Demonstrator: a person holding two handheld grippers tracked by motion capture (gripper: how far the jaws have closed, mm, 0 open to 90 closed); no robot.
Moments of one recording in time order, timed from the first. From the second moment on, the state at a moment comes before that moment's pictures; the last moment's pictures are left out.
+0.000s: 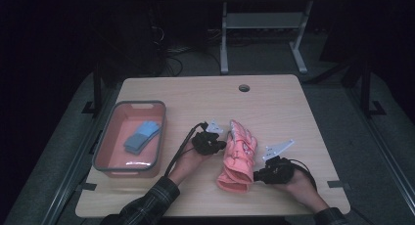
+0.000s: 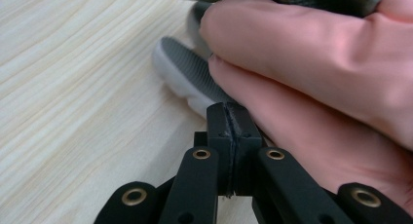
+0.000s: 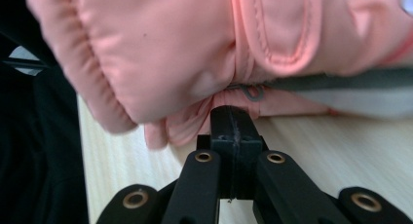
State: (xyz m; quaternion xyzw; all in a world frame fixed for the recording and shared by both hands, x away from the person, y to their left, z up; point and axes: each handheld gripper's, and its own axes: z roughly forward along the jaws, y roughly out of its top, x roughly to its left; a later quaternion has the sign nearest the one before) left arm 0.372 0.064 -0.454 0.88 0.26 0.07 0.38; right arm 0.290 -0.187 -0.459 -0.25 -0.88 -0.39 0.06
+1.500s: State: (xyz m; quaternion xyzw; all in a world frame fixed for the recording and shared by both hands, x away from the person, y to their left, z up) left arm 0.364 0.125 -0.396 0.86 0.29 0.05 0.42; right arm 0.330 -0.190 -0.405 -0.32 -0.84 -0.44 -0.07
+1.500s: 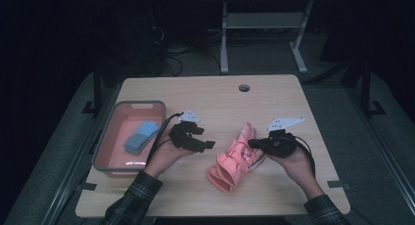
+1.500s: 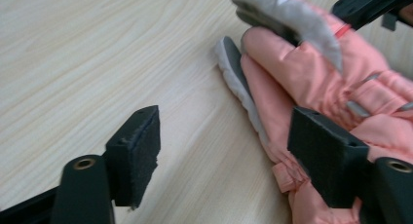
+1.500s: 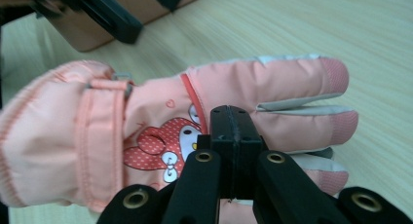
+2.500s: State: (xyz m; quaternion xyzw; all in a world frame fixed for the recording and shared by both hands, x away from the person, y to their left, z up) left arm 0.372 0.051 -0.399 0.88 0.23 0.00 0.41; right arm 0.338 -0.168 -0.441 -0.32 -0.87 -0.38 -0.06
